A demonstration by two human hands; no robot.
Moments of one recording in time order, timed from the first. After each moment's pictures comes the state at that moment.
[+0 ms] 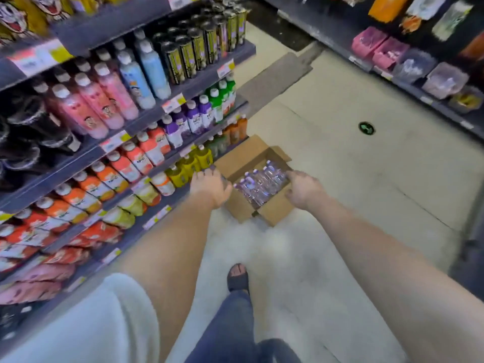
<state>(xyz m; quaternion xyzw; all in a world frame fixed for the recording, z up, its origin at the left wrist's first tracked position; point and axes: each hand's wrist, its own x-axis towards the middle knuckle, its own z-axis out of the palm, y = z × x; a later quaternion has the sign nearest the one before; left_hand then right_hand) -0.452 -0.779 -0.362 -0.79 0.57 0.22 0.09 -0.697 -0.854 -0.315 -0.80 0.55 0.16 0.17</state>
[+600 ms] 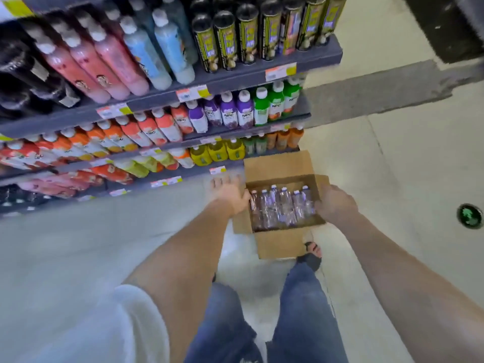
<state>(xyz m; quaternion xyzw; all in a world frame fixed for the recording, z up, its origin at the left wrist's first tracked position) -0.513 -0.995 -0.453 -0.89 0.31 0.32 0.07 -0.699 -1.204 -0.436 -0.84 0.42 0.28 0.20</state>
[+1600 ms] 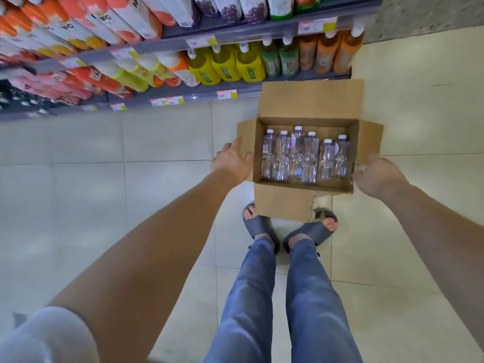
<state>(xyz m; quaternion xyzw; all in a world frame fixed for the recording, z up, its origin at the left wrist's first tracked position) -0.587 -1.059 -0.652 -0.93 0.06 0.37 -0.02 -0.744 -1.340 -0.671 -0.80 0.39 0.37 0.26</state>
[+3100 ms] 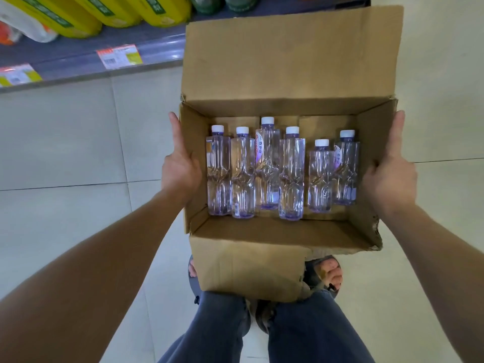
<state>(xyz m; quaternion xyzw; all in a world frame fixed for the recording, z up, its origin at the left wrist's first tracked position) -0.532 -1.077 -1.034 -0.95 -0.02 0.27 -0.16 -0.718 -1.384 -1.027 -0.82 0.48 0.16 0.27</state>
